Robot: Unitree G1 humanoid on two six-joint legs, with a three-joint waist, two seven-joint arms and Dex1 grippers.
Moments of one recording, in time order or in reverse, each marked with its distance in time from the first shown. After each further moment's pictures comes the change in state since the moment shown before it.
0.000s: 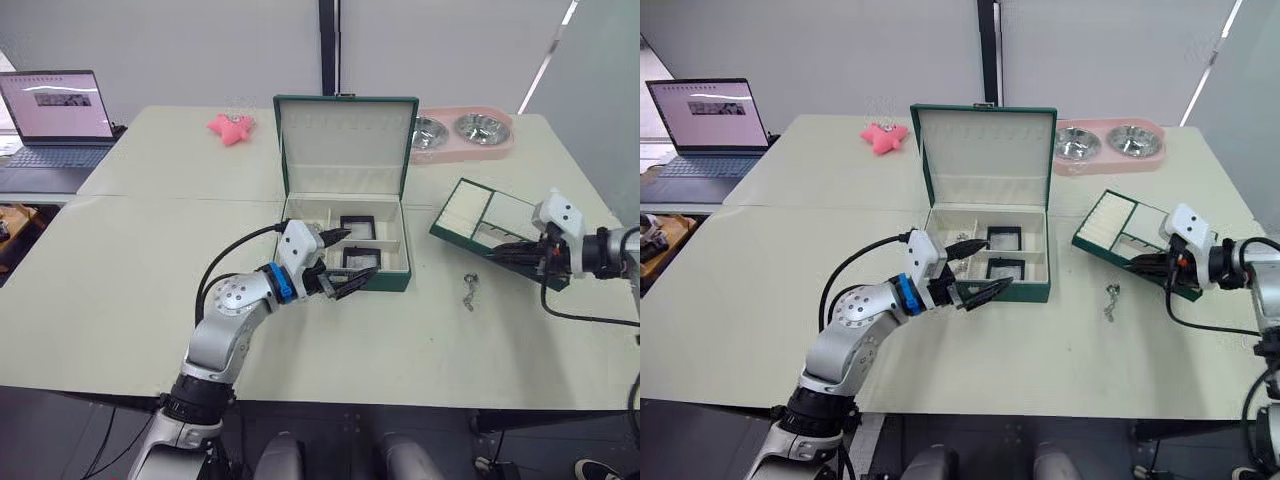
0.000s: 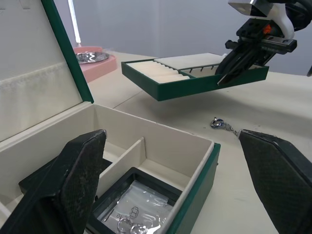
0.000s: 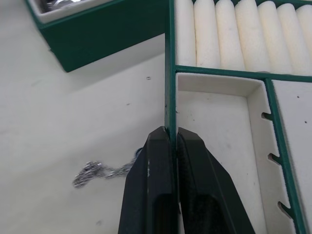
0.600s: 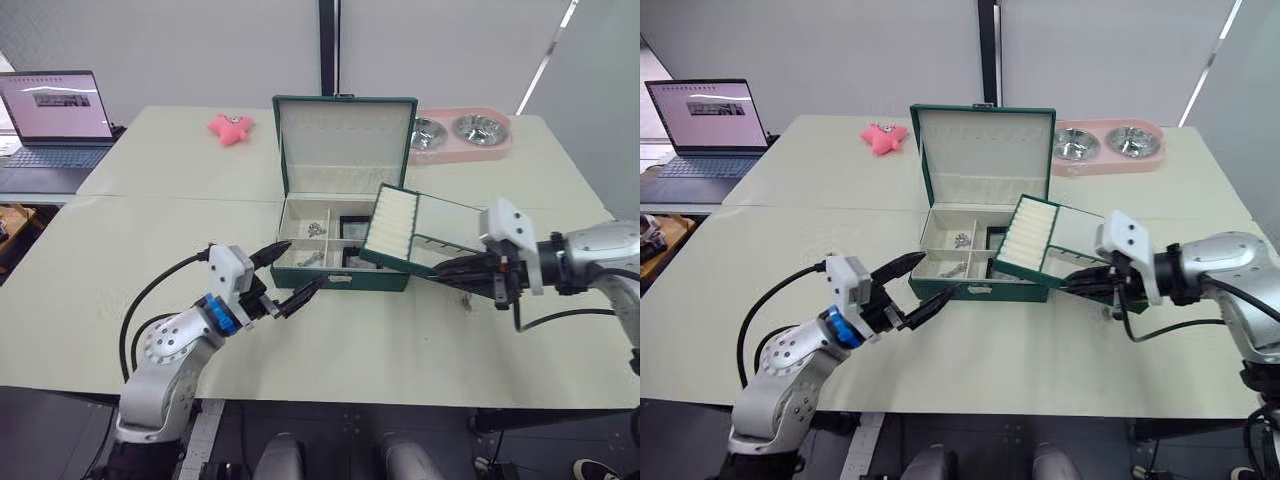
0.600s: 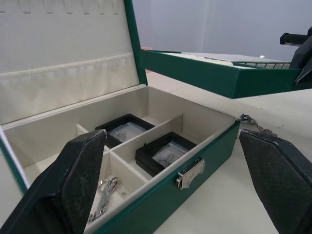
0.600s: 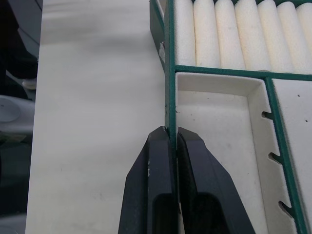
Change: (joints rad) left arm 0.311 0.081 0.208 -0.256 -0.129 0.022 0.071; right arm -0.024 0.057 0.144 -0.530 0.225 0.293 -0.128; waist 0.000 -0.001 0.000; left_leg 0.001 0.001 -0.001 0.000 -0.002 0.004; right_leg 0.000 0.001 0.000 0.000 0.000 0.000
